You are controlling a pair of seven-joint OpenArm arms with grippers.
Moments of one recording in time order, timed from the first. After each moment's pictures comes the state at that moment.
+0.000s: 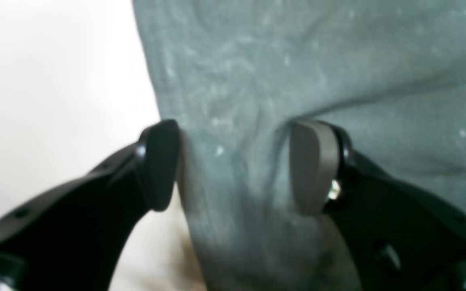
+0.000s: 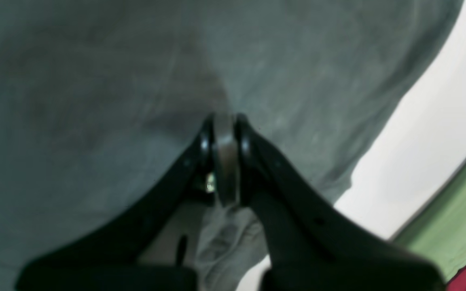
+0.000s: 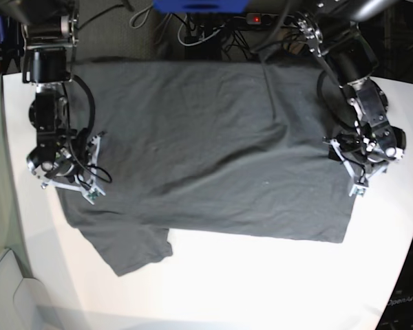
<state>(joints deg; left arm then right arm) -12.5 -4.4 -33.2 77.0 18.9 -40.6 51.6 10.6 14.3 3.5 78.4 -7.5 40.1 -58.0</state>
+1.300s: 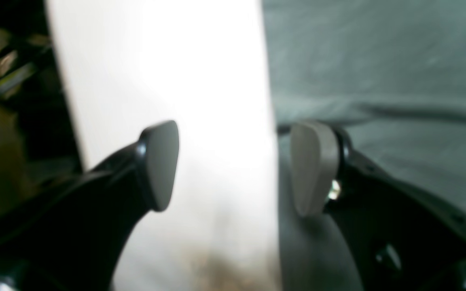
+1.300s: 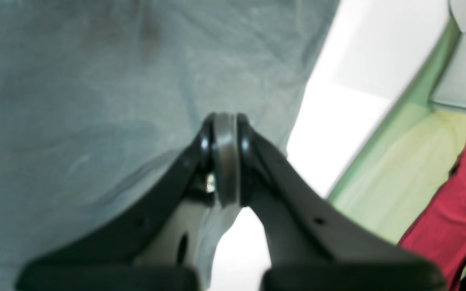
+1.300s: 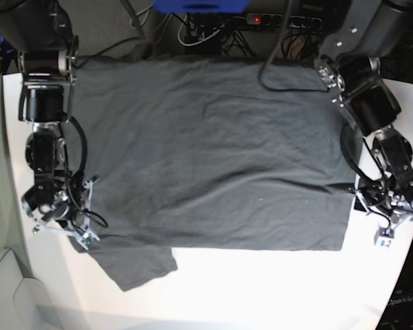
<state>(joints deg) -27.0 -9.2 -31.9 75.4 19.6 -40.5 60.1 22.9 13.4 3.6 73.1 -16.5 40.1 -54.7</state>
